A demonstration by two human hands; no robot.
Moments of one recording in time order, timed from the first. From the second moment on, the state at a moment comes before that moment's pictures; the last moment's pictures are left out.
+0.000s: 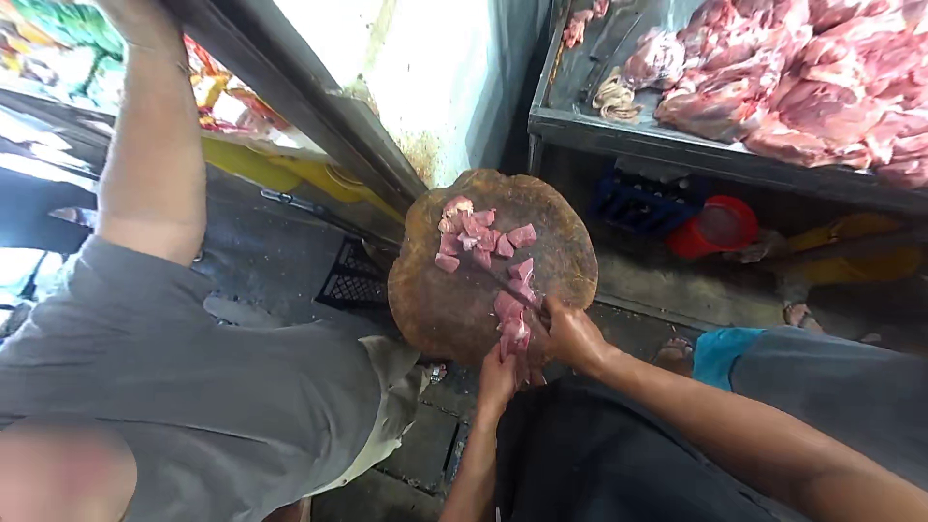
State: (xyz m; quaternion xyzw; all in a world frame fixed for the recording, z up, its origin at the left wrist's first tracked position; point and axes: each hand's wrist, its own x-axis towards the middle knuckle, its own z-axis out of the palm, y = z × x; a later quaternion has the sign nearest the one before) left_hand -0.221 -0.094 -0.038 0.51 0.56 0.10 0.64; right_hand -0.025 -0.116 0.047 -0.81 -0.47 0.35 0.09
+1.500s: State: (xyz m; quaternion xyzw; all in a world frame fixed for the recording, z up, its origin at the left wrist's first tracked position) left_hand -0.222 -0.091 -0.088 0.75 0.61 0.13 0.21; right_hand -0.025 -0.159 -0.003 -0.79 -0.44 0.43 -0.03
